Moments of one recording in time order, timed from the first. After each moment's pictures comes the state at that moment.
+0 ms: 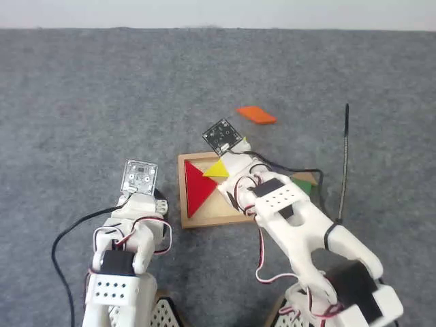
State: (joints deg) left arm -2.5 -85.3 97.3 46.6 -0.2; right arm -32.7 -11.3 52.4 25.3 10.3
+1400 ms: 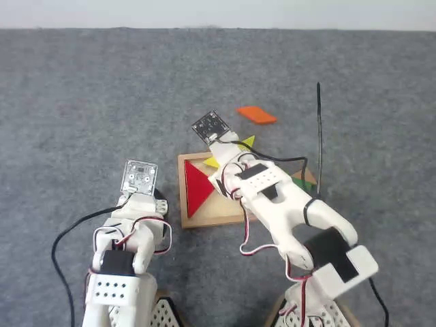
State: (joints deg) left arm -2.5 -85.3 97.3 46.6 -0.2; right arm -33.5 4.7 39.7 24.2 10.3
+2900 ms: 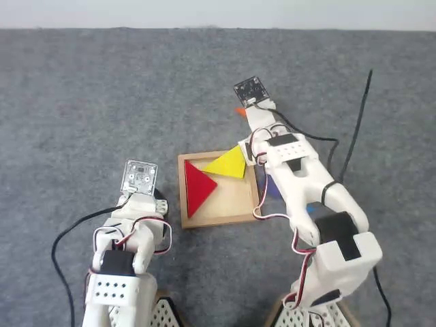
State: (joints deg) left arm -2.5 -85.3 97.3 46.6 -0.2; right arm -19.8 10.5 26.4 30.4 10.5
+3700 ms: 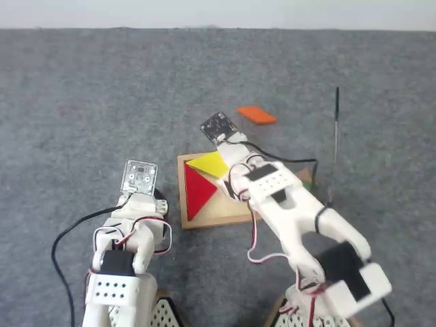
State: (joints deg) left arm -2.5 -85.3 97.3 46.6 -0.2; right arm -31.6 -3.1 43.3 30.9 10.6
